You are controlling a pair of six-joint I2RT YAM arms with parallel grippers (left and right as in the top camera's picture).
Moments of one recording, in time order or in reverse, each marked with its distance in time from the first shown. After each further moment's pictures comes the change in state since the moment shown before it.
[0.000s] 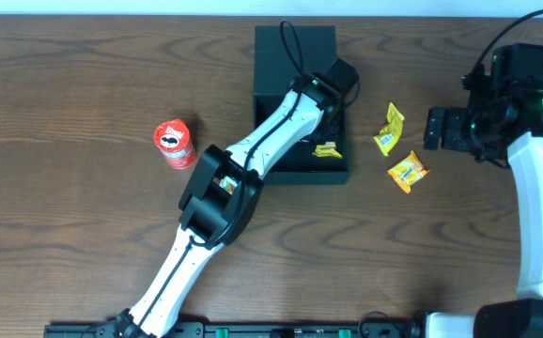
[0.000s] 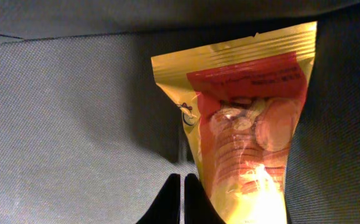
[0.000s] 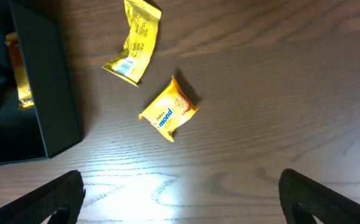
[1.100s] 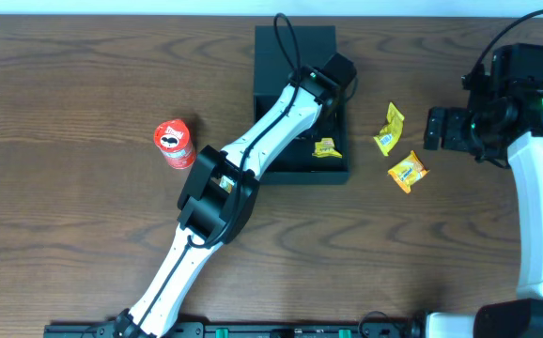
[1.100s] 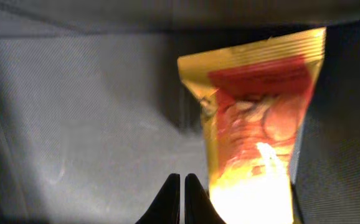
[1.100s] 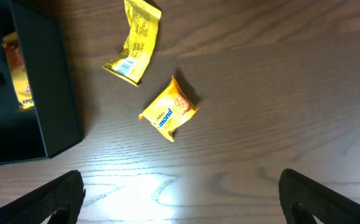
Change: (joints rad) left arm 0.011 0.000 0.066 -0.098 -0.036 -0.032; right arm 0.000 0.000 0.000 0.001 0.000 0.000
